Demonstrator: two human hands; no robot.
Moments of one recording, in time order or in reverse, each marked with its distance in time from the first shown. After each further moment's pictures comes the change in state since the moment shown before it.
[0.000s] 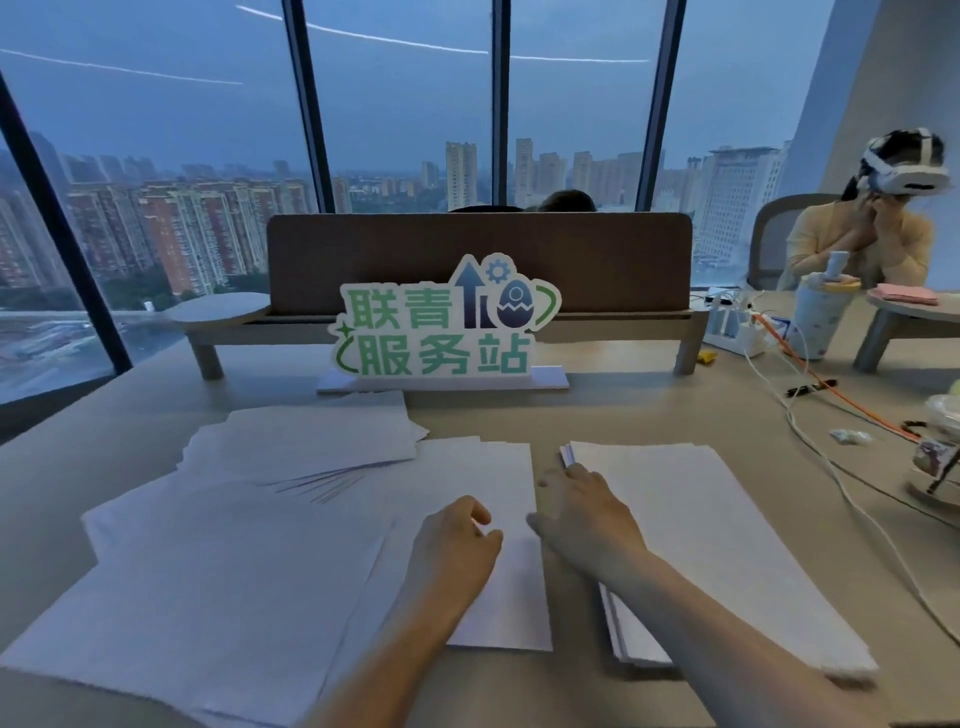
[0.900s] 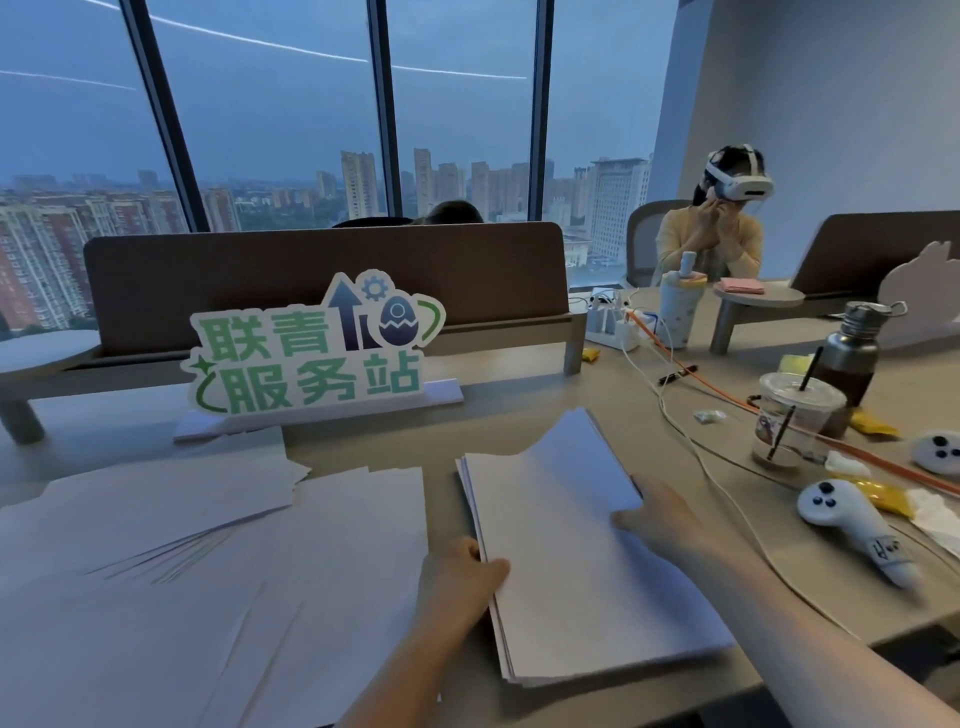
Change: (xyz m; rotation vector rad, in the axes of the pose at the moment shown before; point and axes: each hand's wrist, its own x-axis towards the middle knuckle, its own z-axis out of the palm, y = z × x) left_hand 0.004 0.075 0.089 -0.199 -0.357 -0.044; right_hand -0.010 0.207 -0.050 0.410 0.135 0.492
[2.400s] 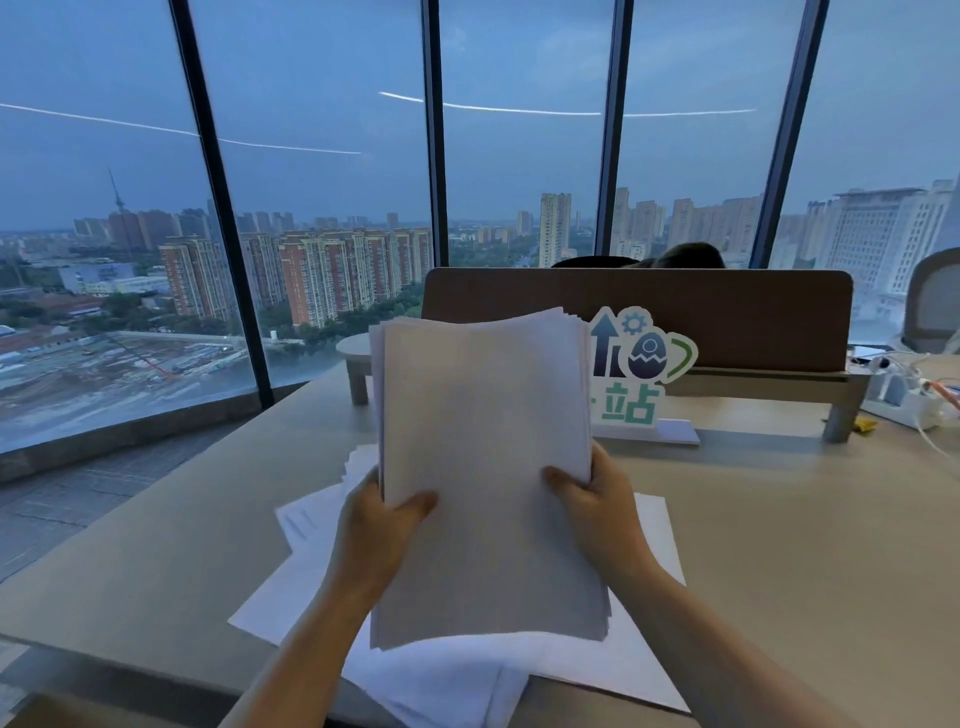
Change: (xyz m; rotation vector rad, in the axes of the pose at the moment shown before) left_hand -0.118 -0.102 -0.289 -0.285 0.722 0.145; right_hand -0.149 -0.265 0.186 0.676 -0.240 -0.565
